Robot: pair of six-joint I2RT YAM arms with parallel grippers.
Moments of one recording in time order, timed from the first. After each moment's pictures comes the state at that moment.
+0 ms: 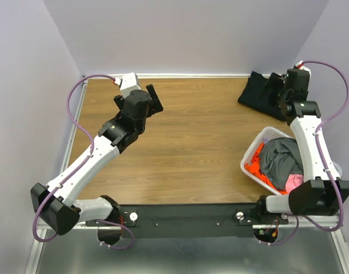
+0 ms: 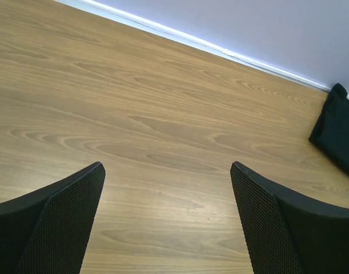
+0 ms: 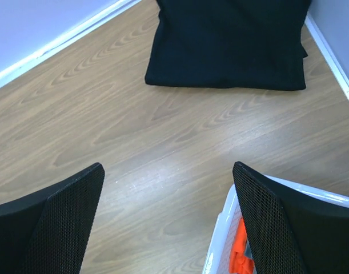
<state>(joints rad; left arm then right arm) -0.63 1.21 1.21 -0.38 -0.60 -0.58 -0.04 1.35 1.38 -0.60 0.14 0.38</state>
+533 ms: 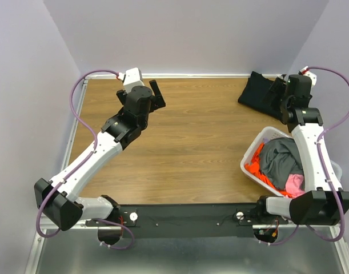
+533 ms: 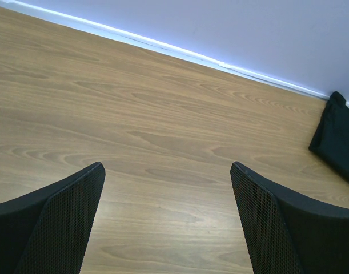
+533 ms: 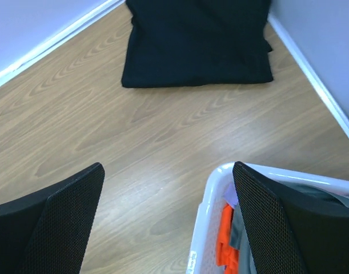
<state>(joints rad) -0.63 1.26 1.26 -0.34 -0.62 -0.52 -0.04 1.27 1.31 -0.60 0.24 0.40</state>
